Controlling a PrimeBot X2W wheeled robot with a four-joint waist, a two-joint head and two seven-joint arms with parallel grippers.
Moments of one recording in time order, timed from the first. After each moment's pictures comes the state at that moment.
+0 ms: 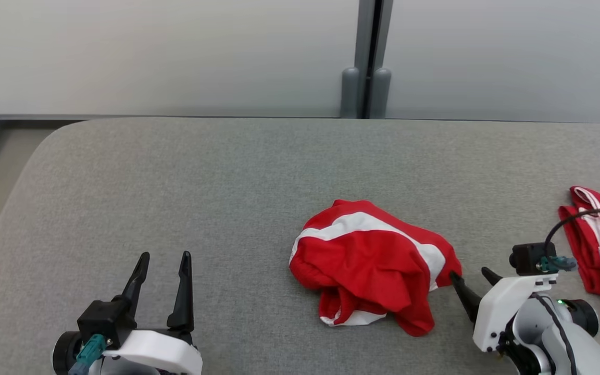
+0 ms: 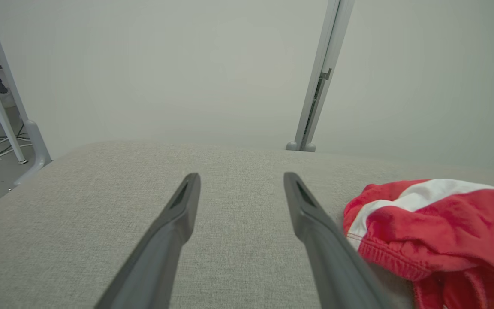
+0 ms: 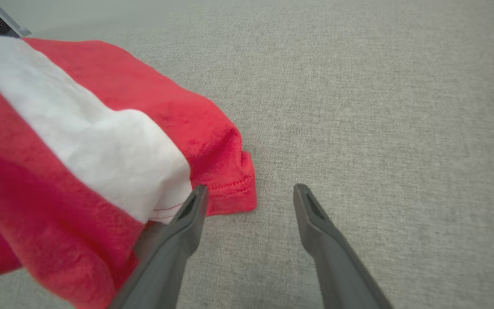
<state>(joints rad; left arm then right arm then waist) -0.05 0.22 -0.34 0.18 -0.47 0.17 -0.26 -0.32 -0.23 0.38 0.57 0.56 0.13 0.16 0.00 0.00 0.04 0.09</state>
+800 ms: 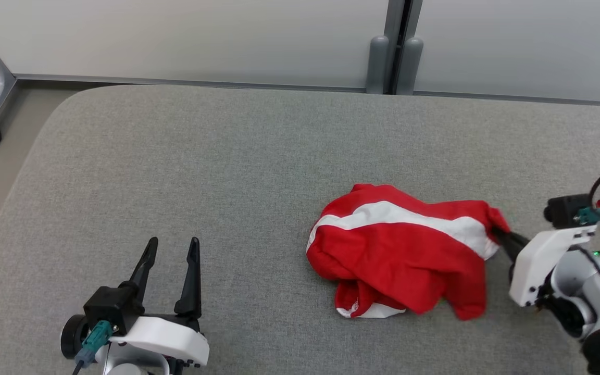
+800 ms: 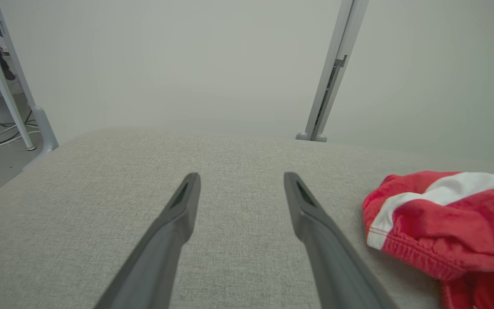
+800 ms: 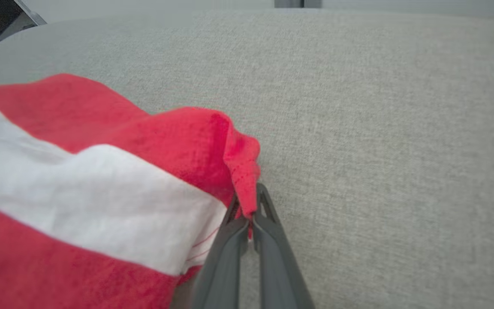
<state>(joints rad) -0.09 0.19 -0.33 0.20 -0.45 0.14 -0.26 -0.50 -0.34 0.49 0.70 0.70 0.13 0.15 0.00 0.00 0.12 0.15</state>
